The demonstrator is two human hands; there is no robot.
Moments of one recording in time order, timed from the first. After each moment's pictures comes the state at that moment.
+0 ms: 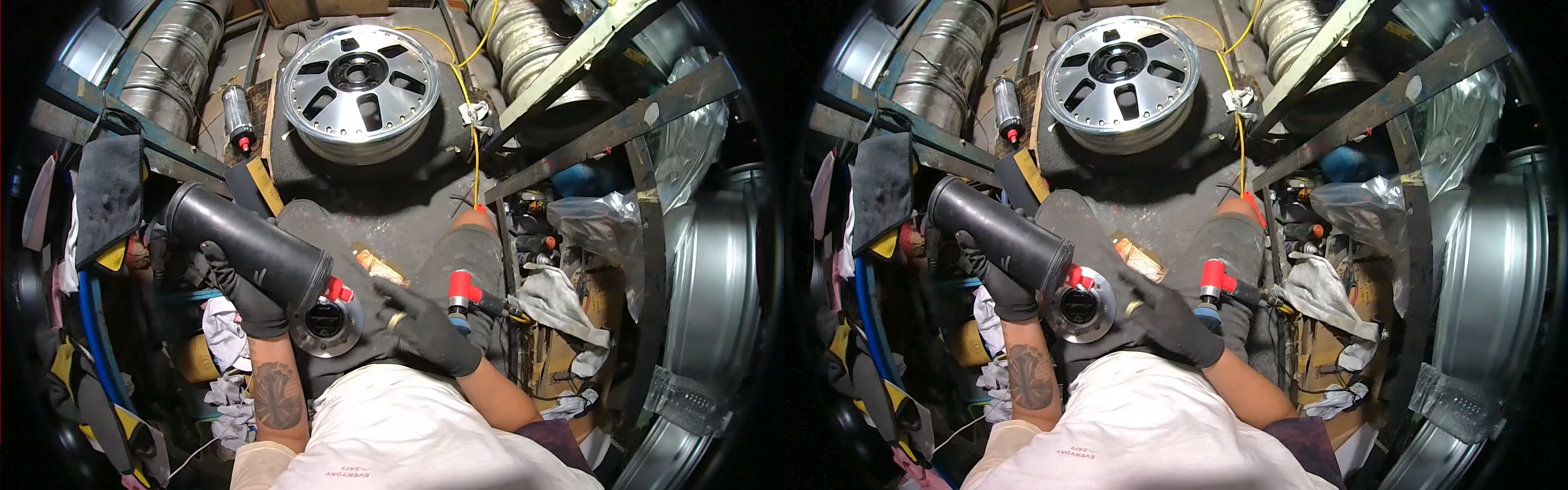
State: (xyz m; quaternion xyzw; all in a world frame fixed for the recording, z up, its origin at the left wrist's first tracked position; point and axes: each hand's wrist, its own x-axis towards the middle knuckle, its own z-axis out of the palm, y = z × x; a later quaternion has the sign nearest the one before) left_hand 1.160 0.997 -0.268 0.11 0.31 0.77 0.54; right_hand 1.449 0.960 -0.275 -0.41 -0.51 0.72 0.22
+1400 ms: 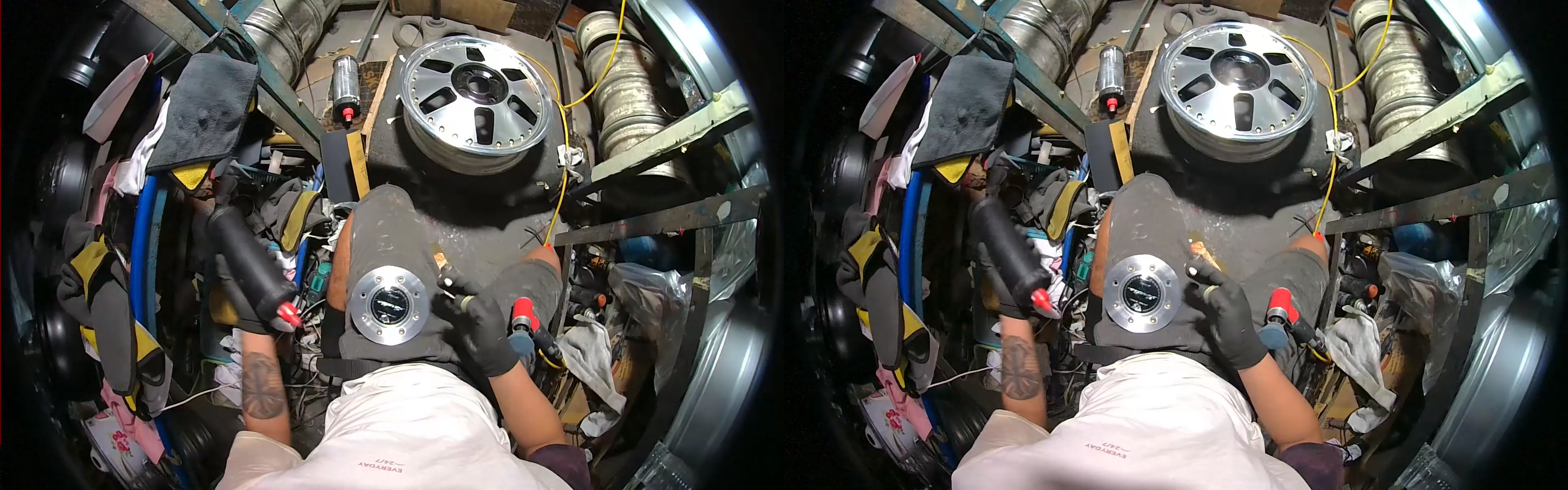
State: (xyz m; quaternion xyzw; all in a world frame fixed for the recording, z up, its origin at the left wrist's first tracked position) left_hand 1.000 0.852 -0.305 0.07 0.33 0.76 0.56; right_hand 1.421 0.973 -0.304 -0.38 -0.25 0.84 0.28
